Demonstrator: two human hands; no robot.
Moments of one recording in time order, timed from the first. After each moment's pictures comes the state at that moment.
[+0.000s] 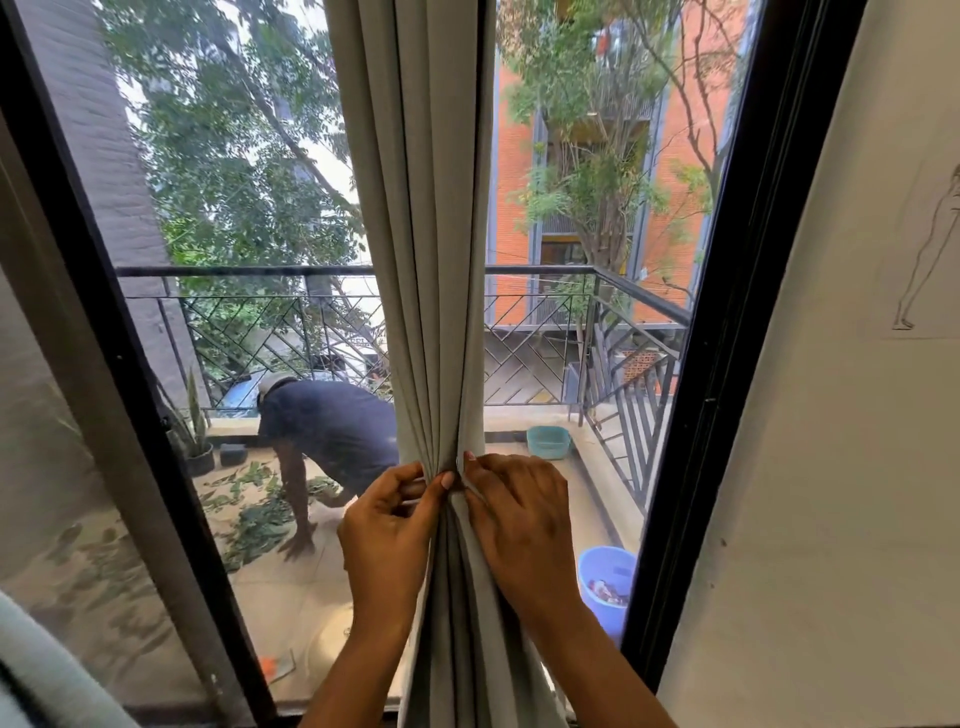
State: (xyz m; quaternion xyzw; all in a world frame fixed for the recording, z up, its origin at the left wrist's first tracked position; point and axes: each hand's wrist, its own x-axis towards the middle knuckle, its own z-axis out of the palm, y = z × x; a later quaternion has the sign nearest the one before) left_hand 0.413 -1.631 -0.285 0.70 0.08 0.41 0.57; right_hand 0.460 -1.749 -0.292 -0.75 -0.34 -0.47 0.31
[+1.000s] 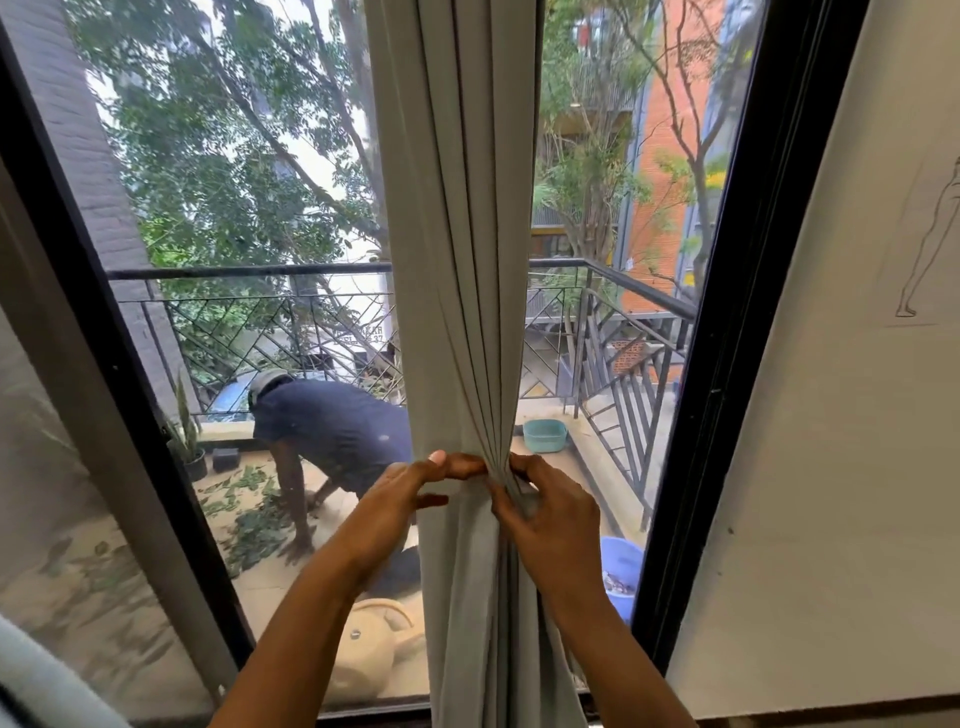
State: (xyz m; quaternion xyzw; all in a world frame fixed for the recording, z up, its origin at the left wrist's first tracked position) left_hand 0.425 -1.580 -0.254 0.71 -0.02 0.11 0.69; right_hand 0.466 -1.739 -0.291 -0.79 -0.22 -0.35 0.46
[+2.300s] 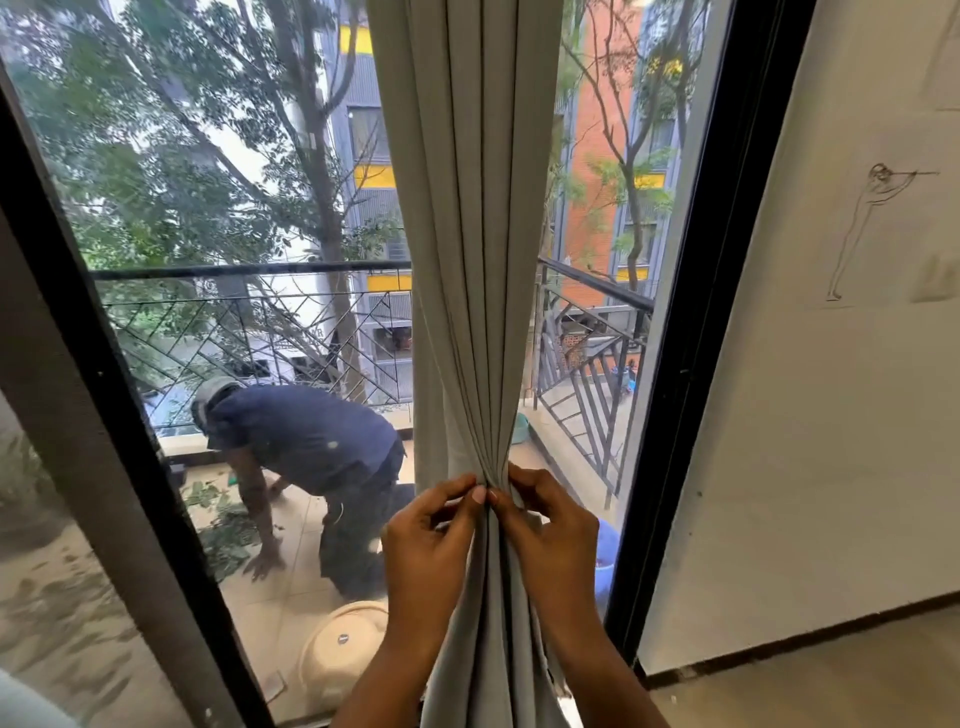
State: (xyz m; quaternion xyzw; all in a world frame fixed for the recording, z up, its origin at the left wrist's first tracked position) left_hand 0.375 -1.569 -0.290 0.68 -0.03 0.32 0.66; right_hand 0.395 -1.679 -0.298 -0.73 -0.13 -0.24 0.62
